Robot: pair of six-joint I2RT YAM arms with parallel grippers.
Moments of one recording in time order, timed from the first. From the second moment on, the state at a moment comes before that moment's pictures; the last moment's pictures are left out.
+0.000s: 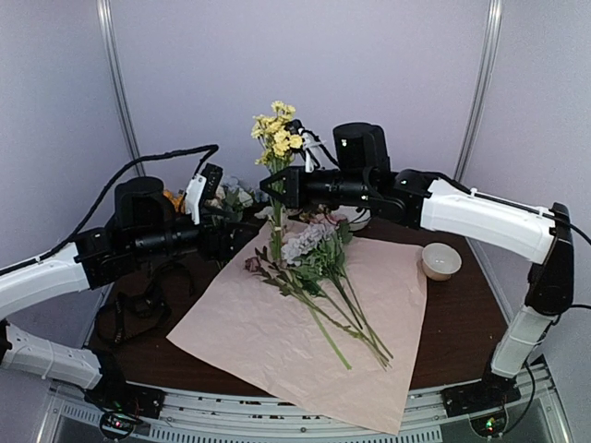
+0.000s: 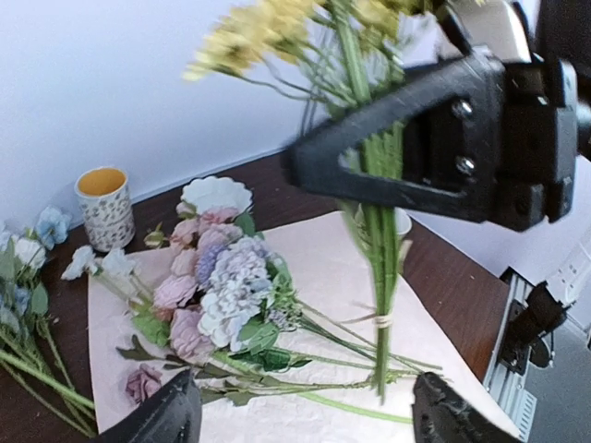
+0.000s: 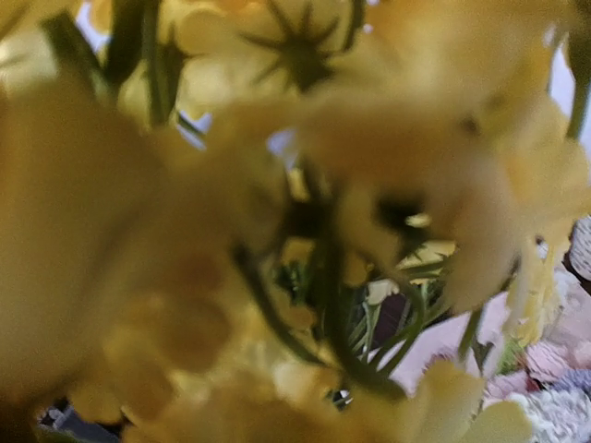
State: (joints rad) left arm -0.83 1.09 0.91 -0.04 0.15 -0.21; right arm 0.93 1.74 1.64 -0.07 -0.22 0.43
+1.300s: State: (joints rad) left arm -0.25 2.05 1.47 -0.40 0.17 -0.50; right arm 0.93 1.65 1.33 -0.63 0.32 0.44
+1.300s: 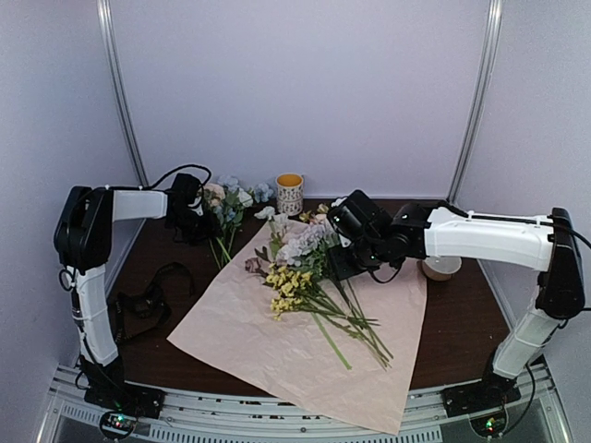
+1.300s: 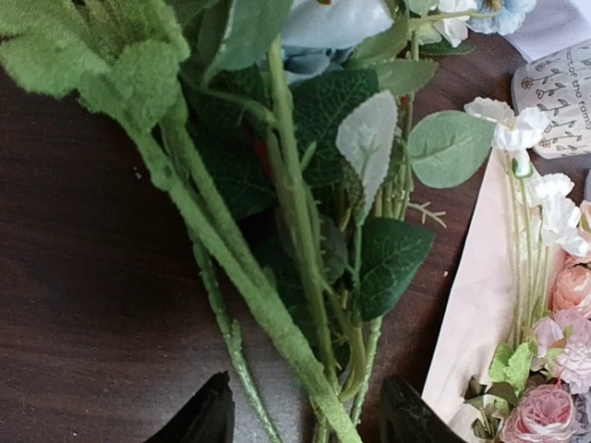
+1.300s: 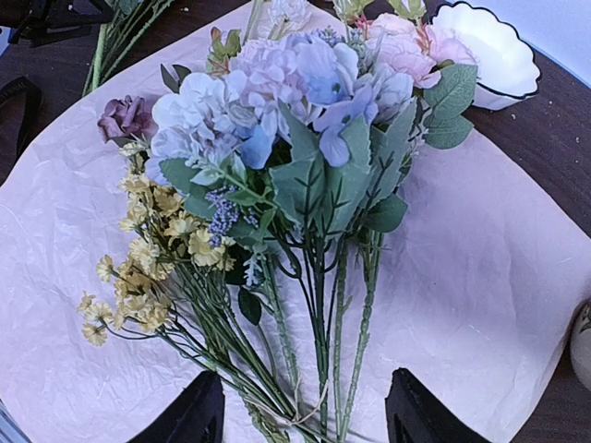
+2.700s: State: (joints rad) left arm -0.19 2.00 1.44 -0.47 0.02 -0.42; right arm 0.80 1.65 1.15 -0.68 0.17 0.45
